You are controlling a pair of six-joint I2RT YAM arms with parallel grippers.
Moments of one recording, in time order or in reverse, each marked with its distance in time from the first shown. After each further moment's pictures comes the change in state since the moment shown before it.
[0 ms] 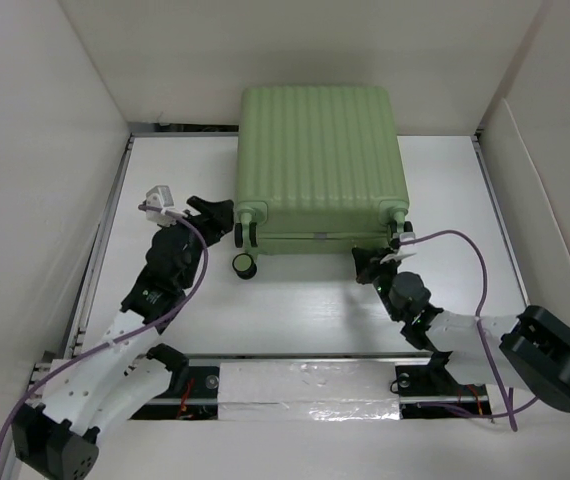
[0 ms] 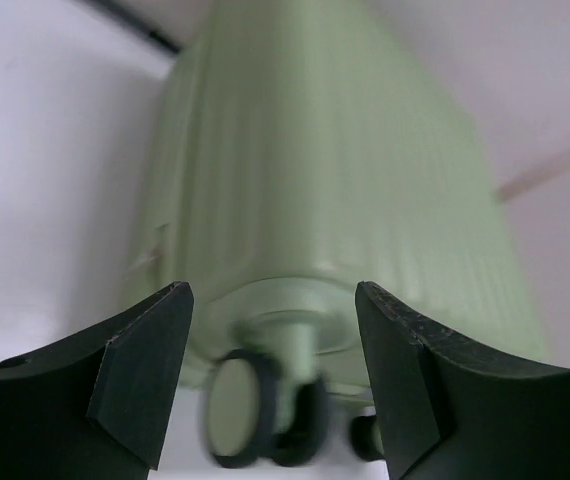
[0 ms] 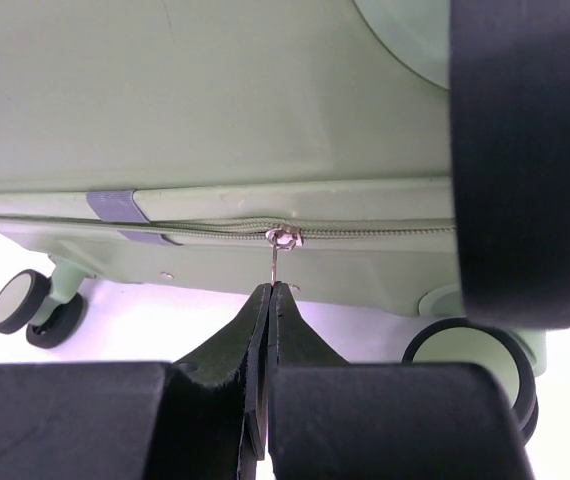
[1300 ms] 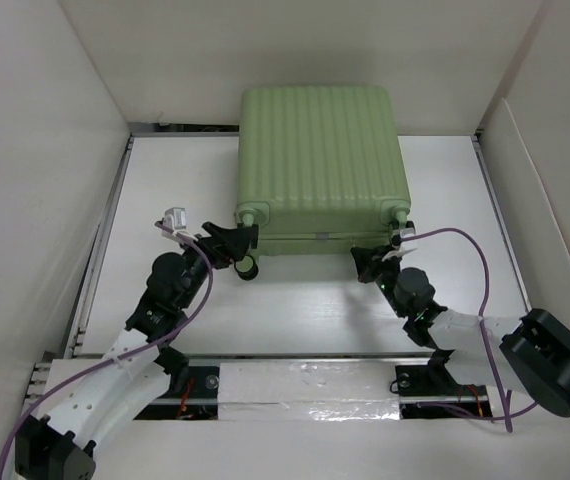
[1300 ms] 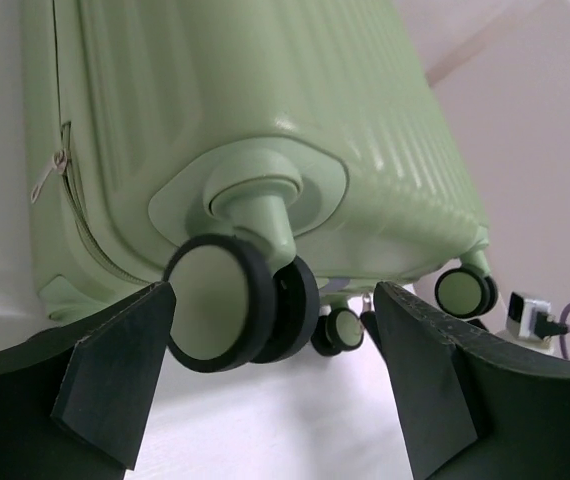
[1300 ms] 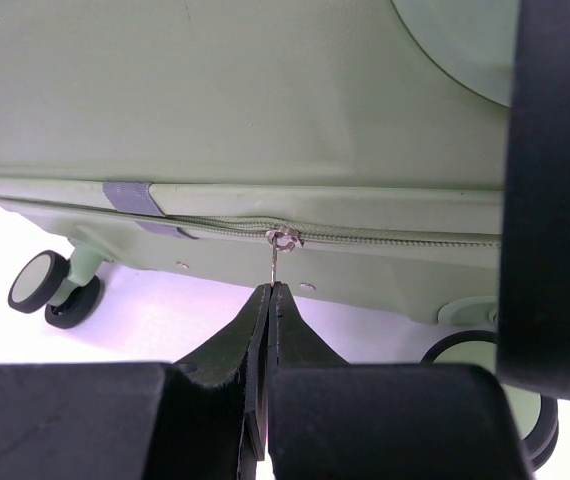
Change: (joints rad) left arm 0.010 -0.132 -0.240 0.142 0.282 -0.039; right arm -0.088 -0.018 0.000 -0.026 -0.178 0.005
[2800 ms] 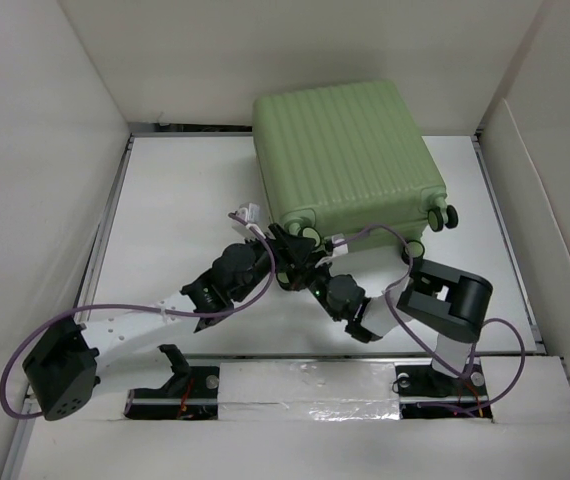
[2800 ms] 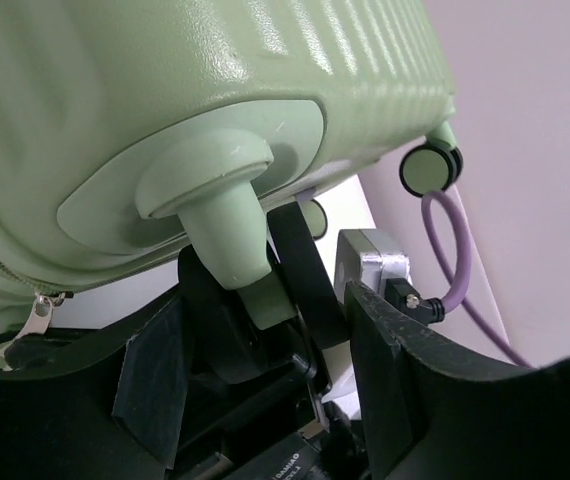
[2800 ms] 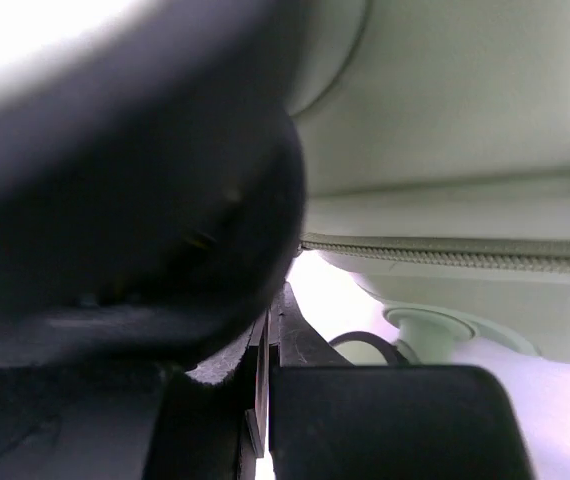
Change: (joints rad) left arm -0.438 0.468 0.174 0.211 -0.173 -0.085; right arm 0.376 0.626 0.339 0.354 0.167 0.176
